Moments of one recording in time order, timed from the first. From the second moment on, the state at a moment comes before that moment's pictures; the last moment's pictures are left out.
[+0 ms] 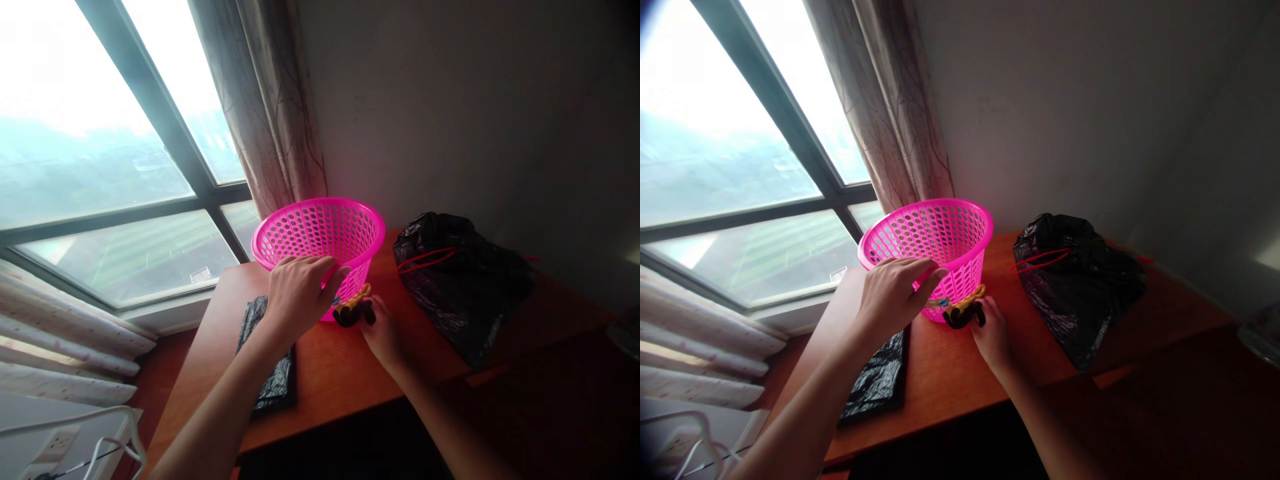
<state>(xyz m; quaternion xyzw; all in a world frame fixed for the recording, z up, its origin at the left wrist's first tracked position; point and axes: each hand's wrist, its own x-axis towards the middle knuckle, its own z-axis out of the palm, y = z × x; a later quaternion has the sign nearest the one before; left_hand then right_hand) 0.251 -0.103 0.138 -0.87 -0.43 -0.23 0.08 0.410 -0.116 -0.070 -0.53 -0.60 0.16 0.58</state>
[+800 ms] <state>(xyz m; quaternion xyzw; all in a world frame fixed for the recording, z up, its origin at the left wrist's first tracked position) 0.243 -0.098 0.145 -0.87 -0.43 -0.22 0.08 0.429 -0.111 -0.049 -0.46 -0.76 0.09 0.46</state>
